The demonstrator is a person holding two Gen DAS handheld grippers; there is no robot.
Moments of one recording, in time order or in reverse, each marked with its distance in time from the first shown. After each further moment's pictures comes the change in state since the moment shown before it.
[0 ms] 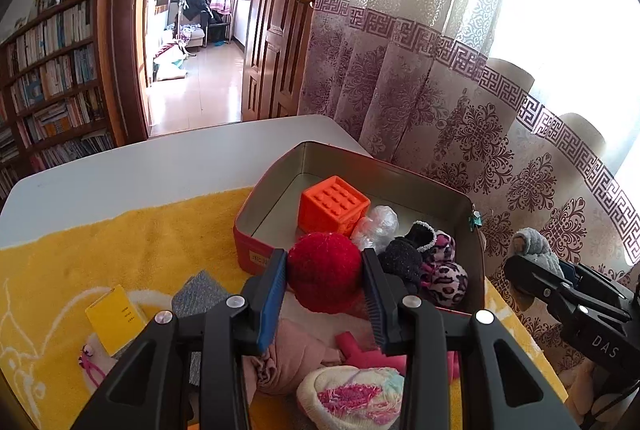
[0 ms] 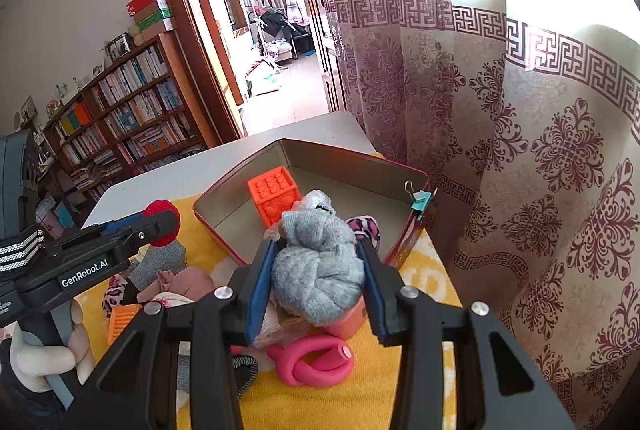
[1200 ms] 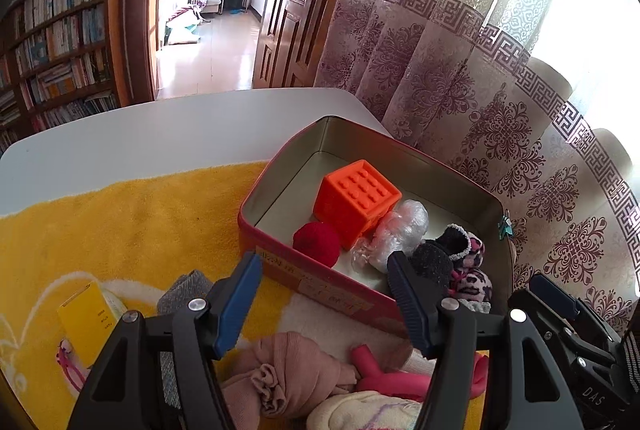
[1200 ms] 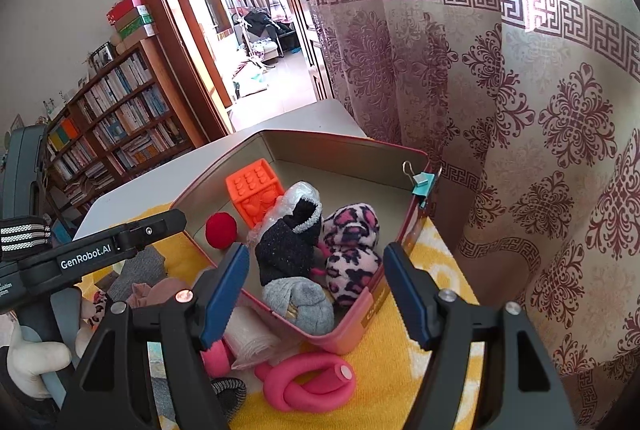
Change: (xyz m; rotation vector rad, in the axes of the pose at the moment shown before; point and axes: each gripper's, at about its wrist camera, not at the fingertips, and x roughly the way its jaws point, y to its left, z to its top) left arm 0.035 0.023 0.004 -0.100 0.088 0.013; right arm 0.032 -0.009 -0.011 0.072 0.016 -0.009
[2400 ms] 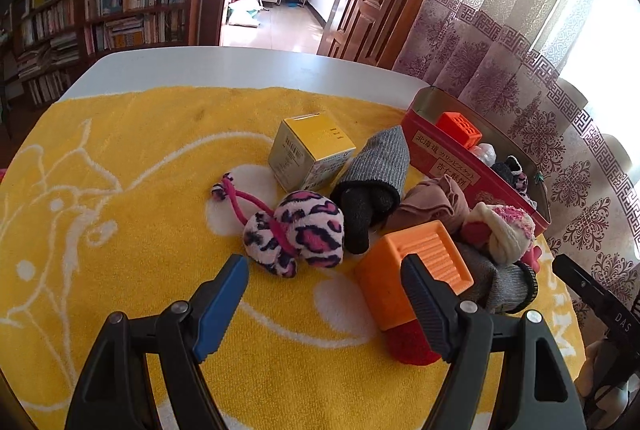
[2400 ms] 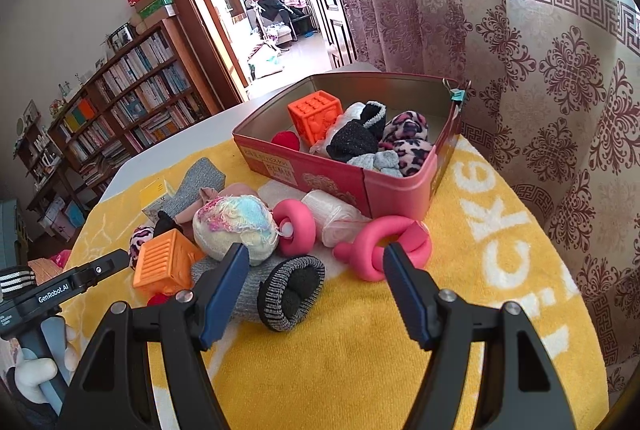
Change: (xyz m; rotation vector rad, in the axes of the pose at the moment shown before) left arm -0.102 0.114 -0.127 -0.163 -0.015 0.098; right arm -0.042 0.052 -0.077 -0.005 0.057 0.037
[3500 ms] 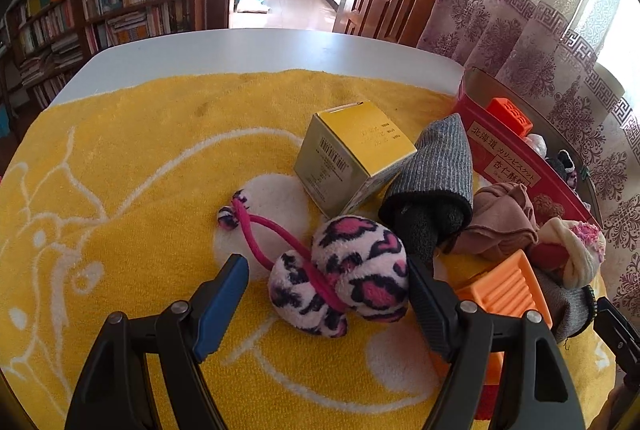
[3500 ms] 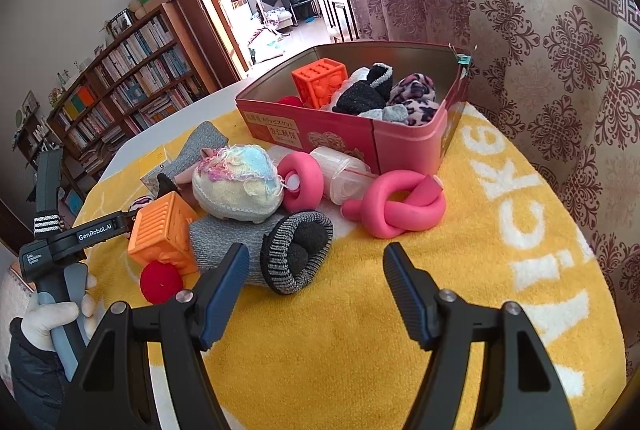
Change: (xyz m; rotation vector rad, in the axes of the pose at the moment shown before) left arm 0.057 0.014 0.025 0.033 0.068 0.067; right arm 0.007 0.005 -0.022 -0.003 0.056 0.000
